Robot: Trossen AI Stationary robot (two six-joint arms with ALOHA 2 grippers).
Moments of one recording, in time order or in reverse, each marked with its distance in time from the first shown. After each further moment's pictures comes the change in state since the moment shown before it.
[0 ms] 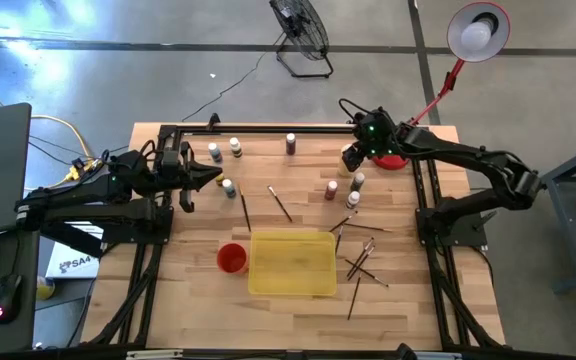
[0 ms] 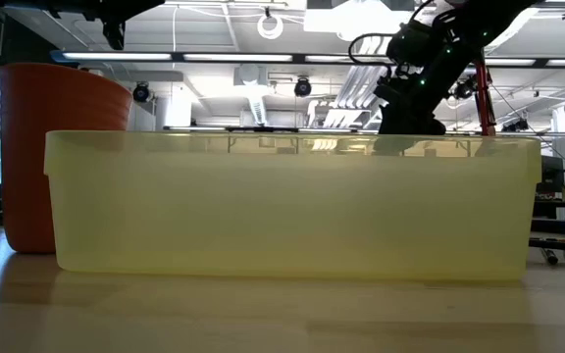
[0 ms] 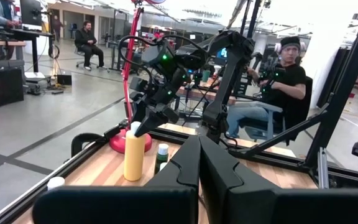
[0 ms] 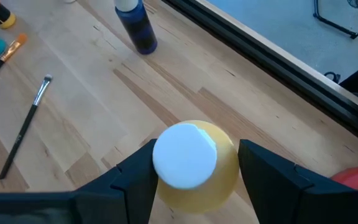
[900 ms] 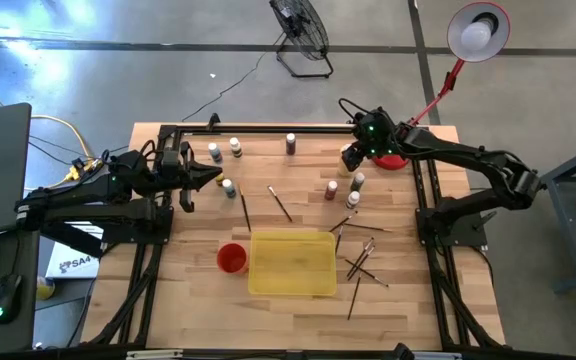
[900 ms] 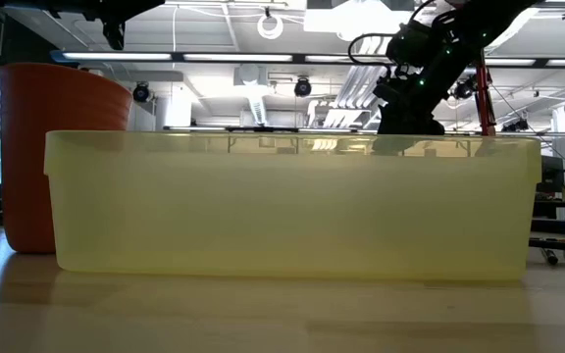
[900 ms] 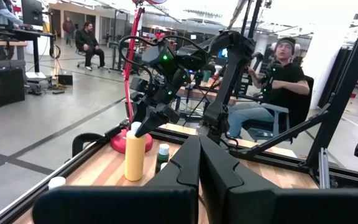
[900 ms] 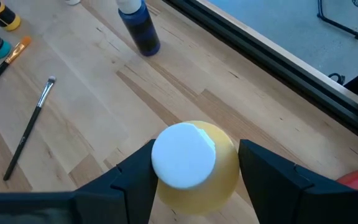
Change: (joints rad) left arm 0.000 0.000 0.000 0.000 -0.003 0.000; right arm 0.000 0.003 -0.002 0.031 -0.026 0.016
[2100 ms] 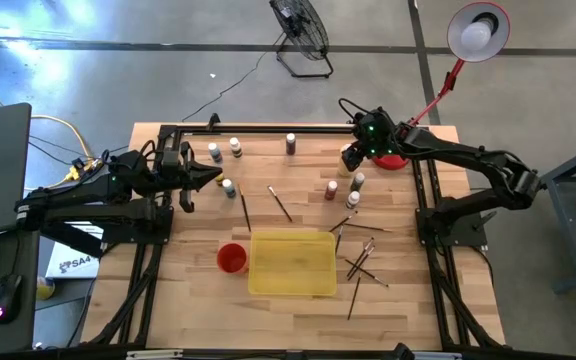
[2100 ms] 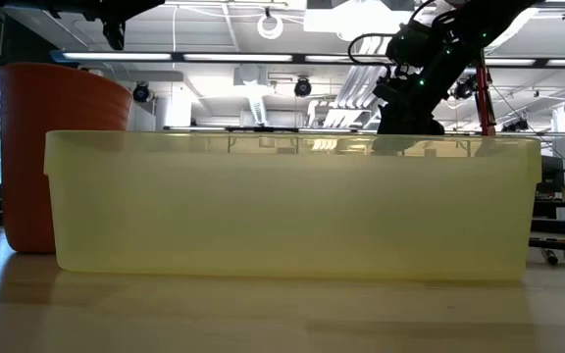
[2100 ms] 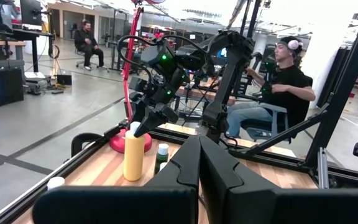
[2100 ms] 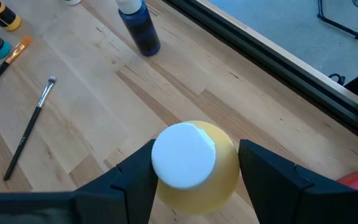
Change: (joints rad) left arm 0.000 0.000 0.000 0.000 0.003 0.000; right arm 0.000 0.000 0.000 0.002 -0.001 0.000
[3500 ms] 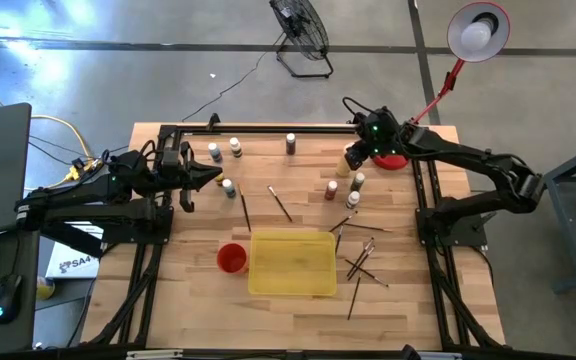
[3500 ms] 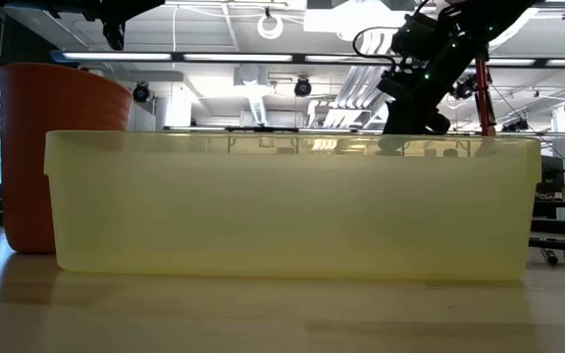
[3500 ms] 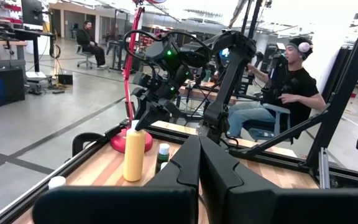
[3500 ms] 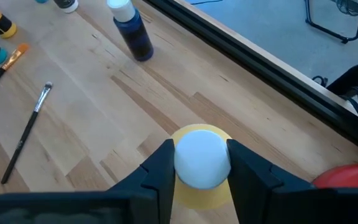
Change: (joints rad) left arm 0.000 0.000 0.000 -0.001 -0.003 0.000; right arm 0.000 -0.053 0.000 -0.030 0.034 0.010
